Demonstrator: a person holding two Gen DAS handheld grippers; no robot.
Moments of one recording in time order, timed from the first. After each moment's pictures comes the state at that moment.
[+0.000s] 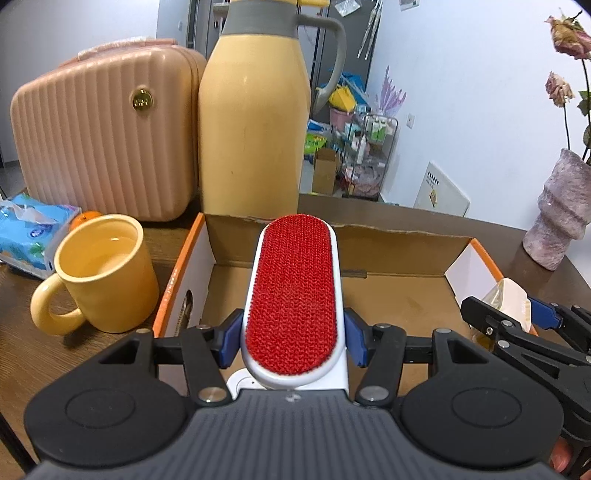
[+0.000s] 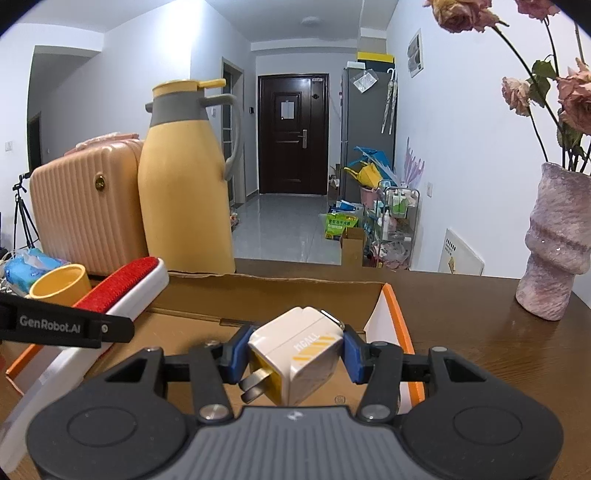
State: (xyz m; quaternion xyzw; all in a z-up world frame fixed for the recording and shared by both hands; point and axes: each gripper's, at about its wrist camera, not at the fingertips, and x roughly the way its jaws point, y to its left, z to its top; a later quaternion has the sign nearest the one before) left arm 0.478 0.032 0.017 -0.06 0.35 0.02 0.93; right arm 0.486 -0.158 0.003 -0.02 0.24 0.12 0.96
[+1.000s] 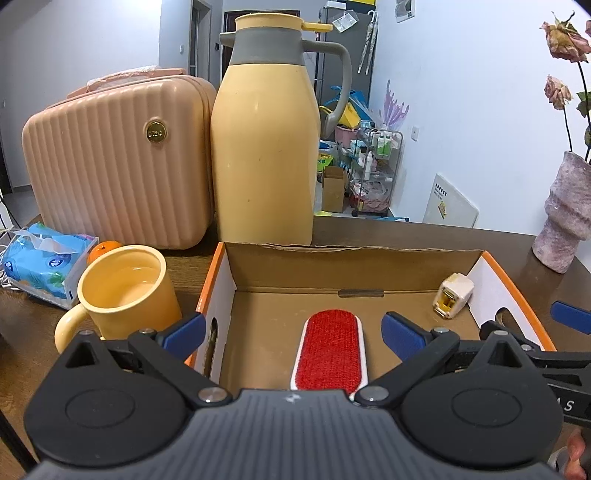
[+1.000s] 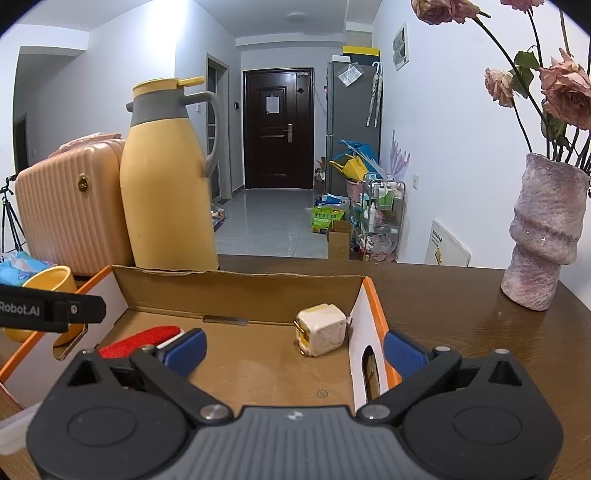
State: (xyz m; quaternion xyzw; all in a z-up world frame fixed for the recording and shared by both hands) left arm 0.469 0.038 0.029 -0.03 0.31 0.04 0.95; right arm 0.490 -0.169 0.005 -0.01 0.25 0.10 0.96
